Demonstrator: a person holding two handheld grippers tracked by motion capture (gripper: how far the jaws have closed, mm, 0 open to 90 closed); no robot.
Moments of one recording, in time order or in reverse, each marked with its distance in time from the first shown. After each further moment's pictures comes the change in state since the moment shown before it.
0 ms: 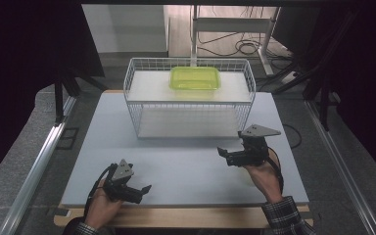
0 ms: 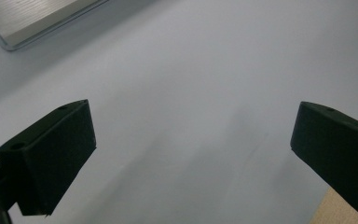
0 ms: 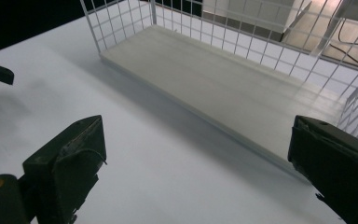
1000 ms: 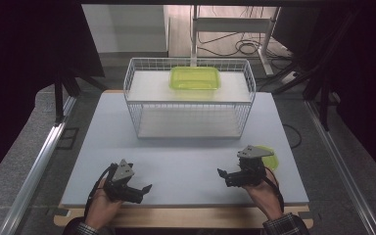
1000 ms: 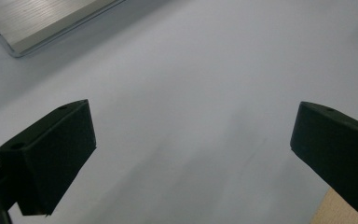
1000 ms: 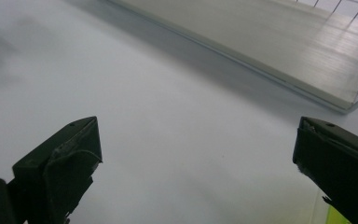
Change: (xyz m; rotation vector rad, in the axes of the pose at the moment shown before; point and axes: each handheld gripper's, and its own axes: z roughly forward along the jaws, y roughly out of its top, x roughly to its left) left arm -0.003 0.002 -0.002 -0.013 0.020 0.000; right arm 0.017 -0.056 0.007 0.110 -0.016 -0.001
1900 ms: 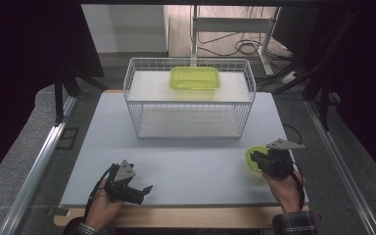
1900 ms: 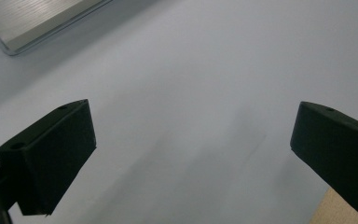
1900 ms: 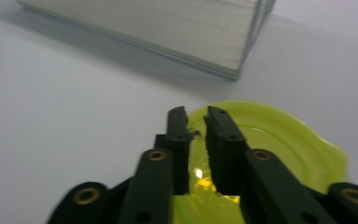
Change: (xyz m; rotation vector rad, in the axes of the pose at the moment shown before) left arm -0.002 0.000 0.002 0.022 0.002 0.023; right arm -0.060 -0.007 -0.044 0.018 -0.144 0.140
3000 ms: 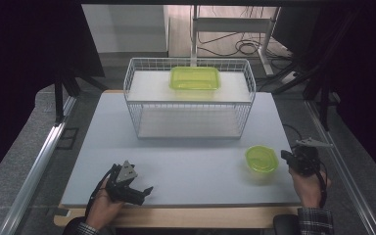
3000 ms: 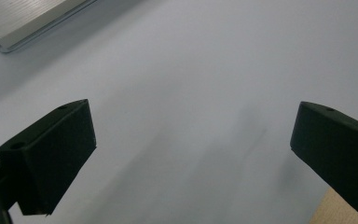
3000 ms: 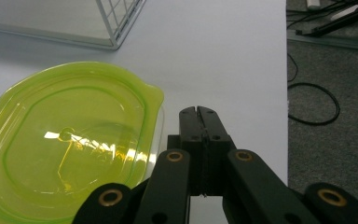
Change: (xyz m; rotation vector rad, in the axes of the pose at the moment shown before) left arm -0.002 0.000 0.003 0.022 -0.001 0.019; right arm -0.076 -0.026 -0.010 0.053 -0.185 0.157
